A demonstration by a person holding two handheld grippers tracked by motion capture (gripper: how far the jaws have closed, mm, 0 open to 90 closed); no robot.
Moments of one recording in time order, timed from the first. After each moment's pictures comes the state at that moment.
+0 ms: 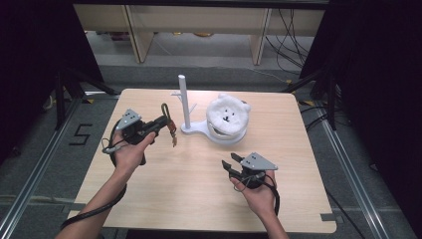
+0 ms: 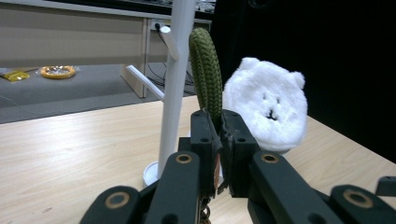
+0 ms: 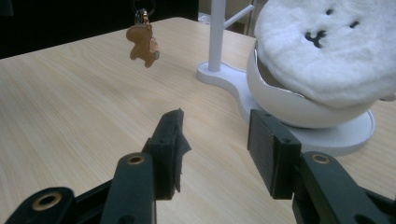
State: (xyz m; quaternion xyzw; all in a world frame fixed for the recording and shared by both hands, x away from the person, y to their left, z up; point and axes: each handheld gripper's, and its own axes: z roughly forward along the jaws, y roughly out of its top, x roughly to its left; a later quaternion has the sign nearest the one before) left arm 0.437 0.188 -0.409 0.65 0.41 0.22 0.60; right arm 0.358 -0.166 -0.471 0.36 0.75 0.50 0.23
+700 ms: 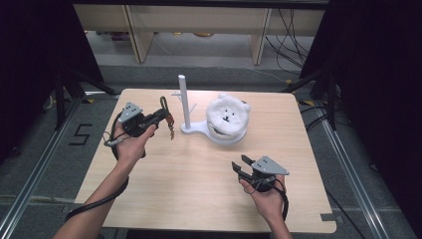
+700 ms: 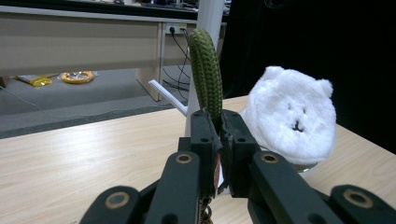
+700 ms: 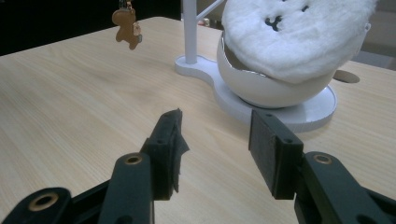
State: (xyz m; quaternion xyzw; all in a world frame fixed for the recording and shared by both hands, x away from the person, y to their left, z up) left arm 0.454 0.186 -0.402 0.65 0.41 0.25 0.59; right arm 0.350 -0.190 -0.477 0.39 0.74 0.50 0.24
